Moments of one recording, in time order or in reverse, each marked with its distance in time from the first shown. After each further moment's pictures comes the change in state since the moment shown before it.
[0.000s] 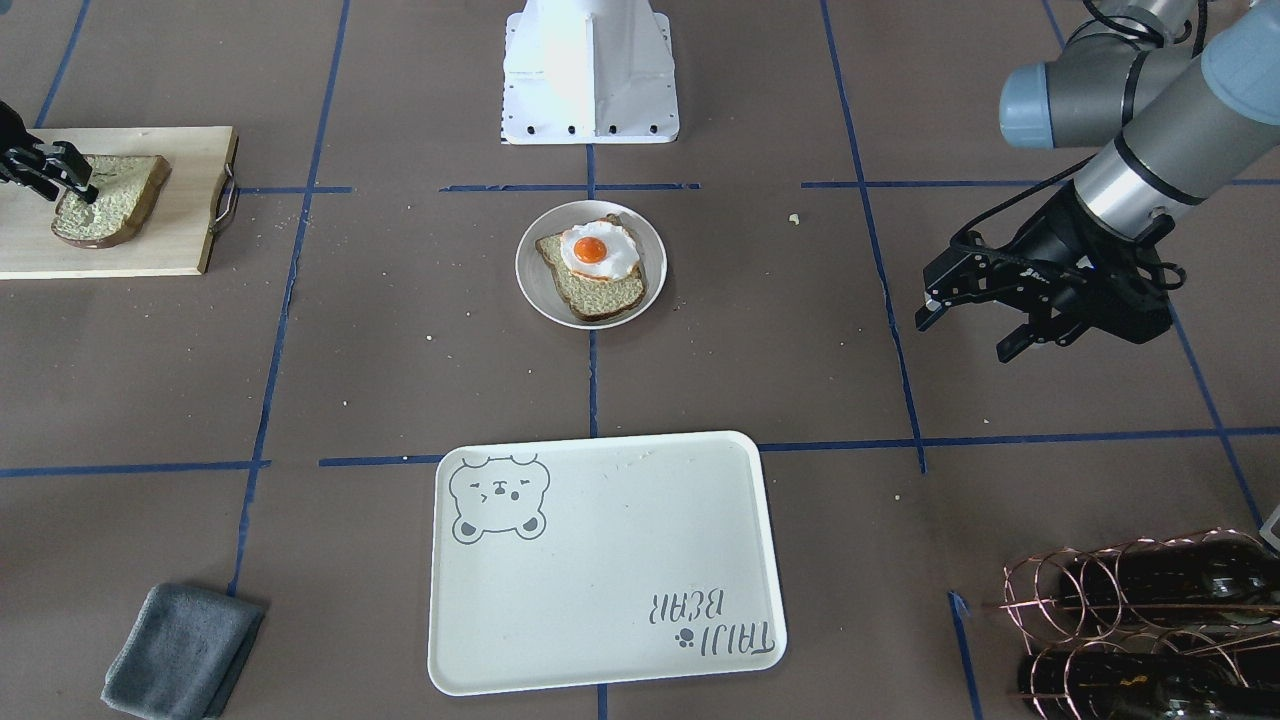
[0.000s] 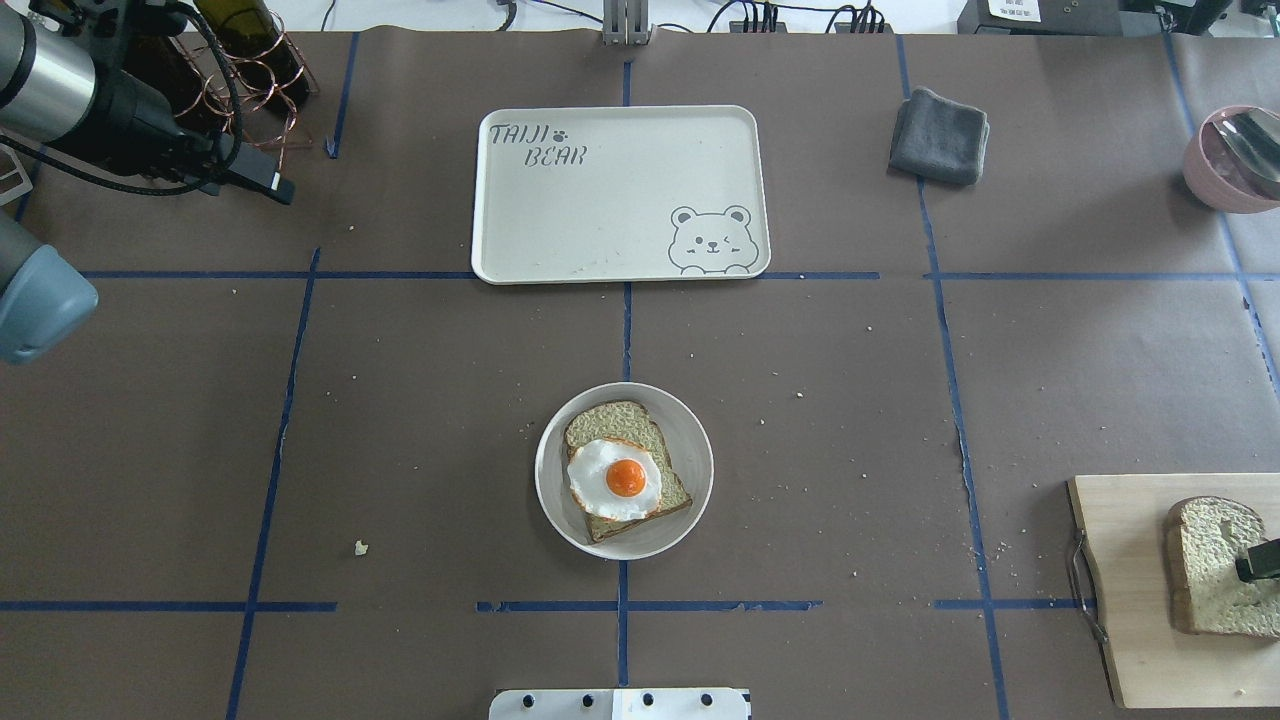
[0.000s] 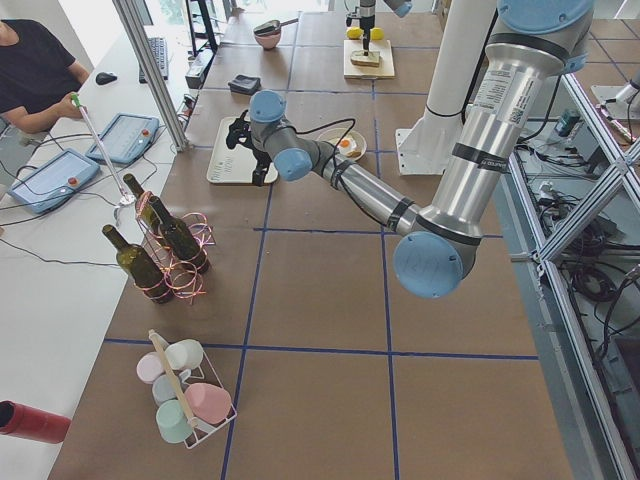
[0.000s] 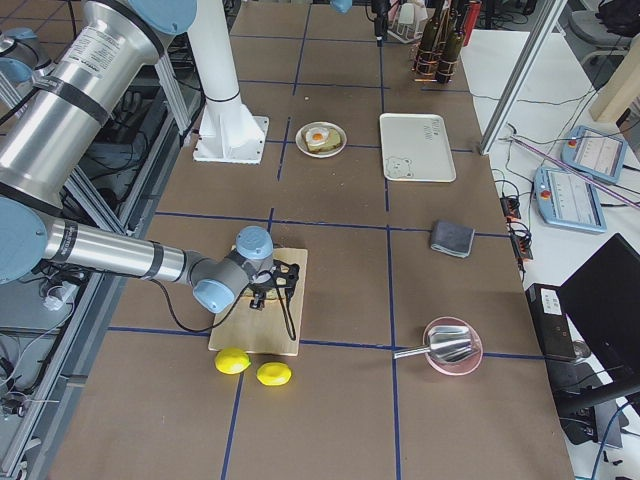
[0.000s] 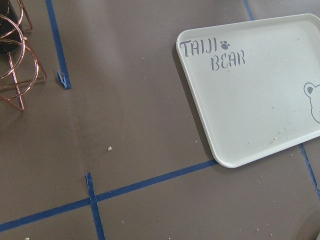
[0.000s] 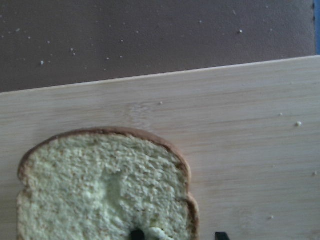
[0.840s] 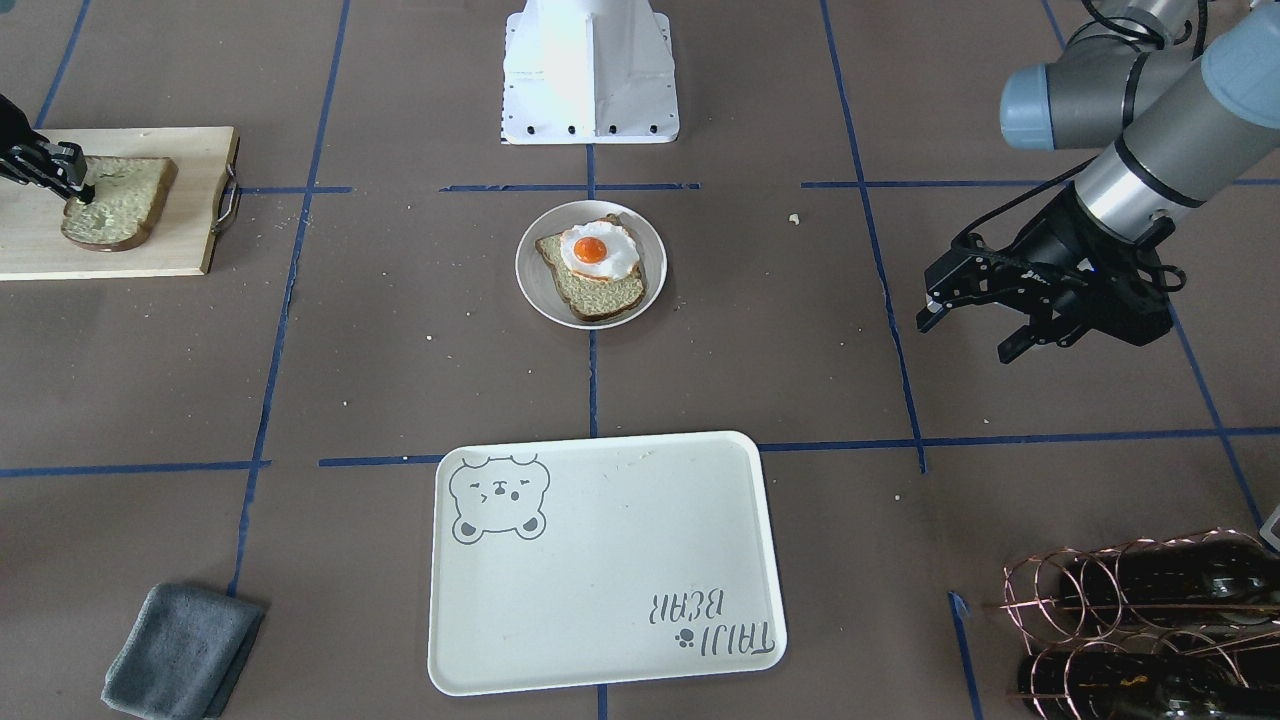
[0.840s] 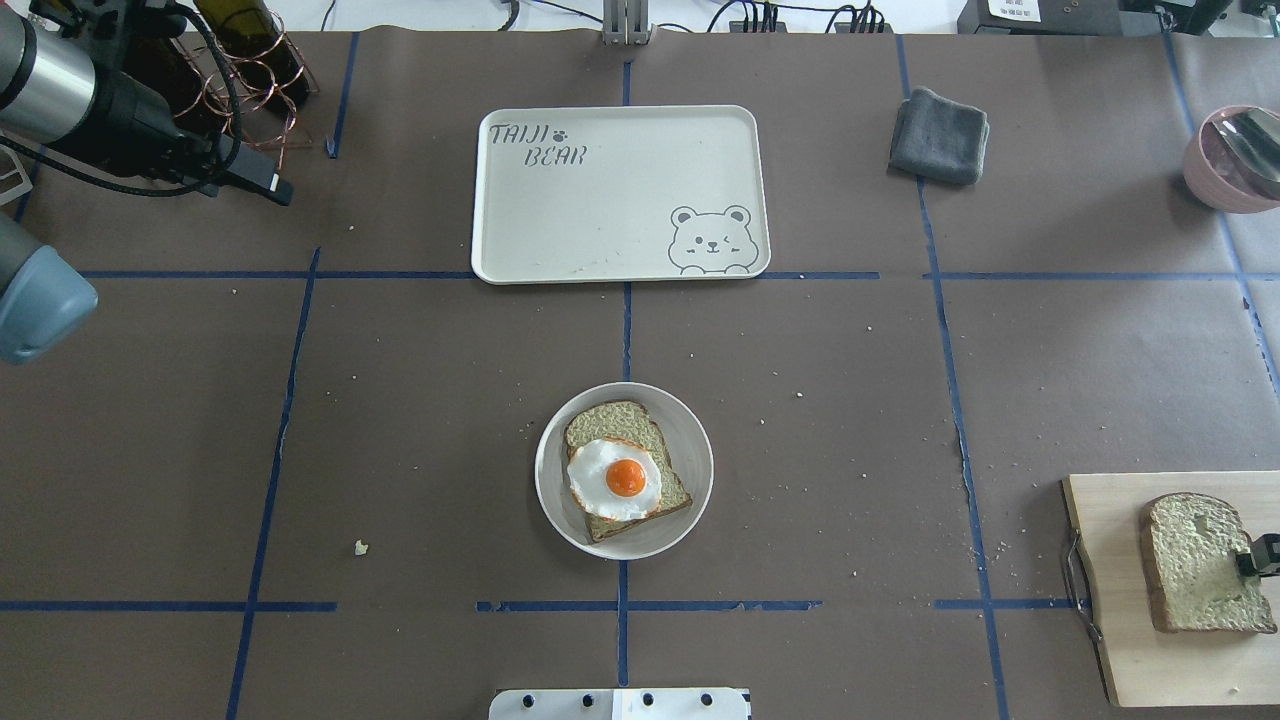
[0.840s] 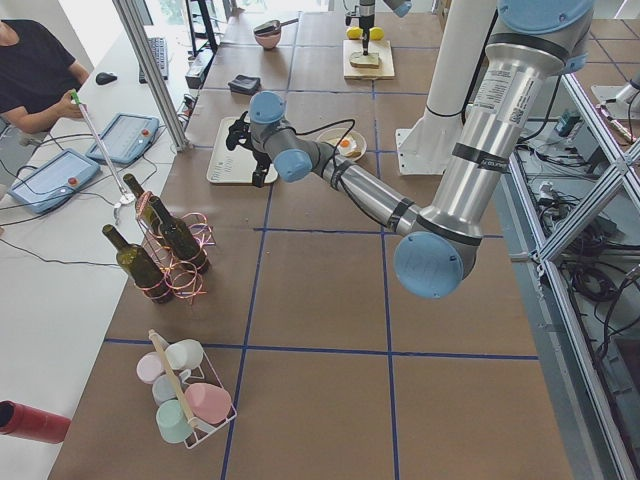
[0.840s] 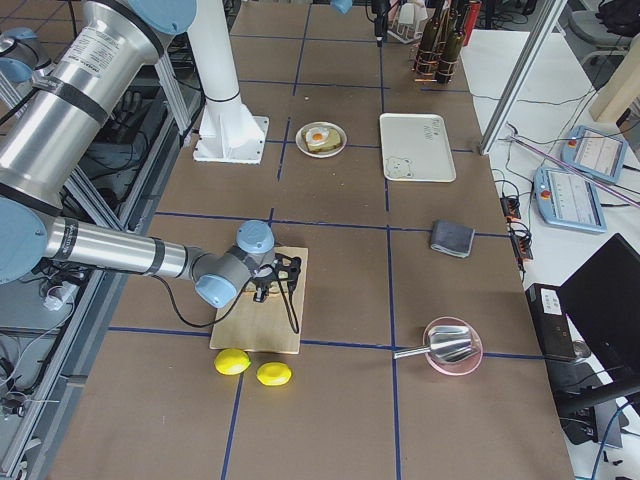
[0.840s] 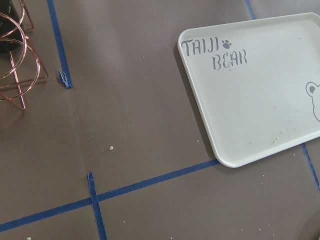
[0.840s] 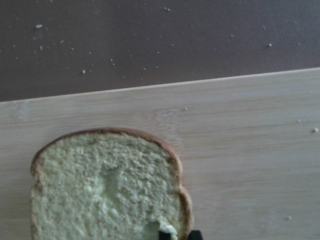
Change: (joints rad) left arm 0.000 0.002 0.005 0.000 0.000 0.002; right arm 0.008 -0.001 0.049 0.003 0.006 0.000
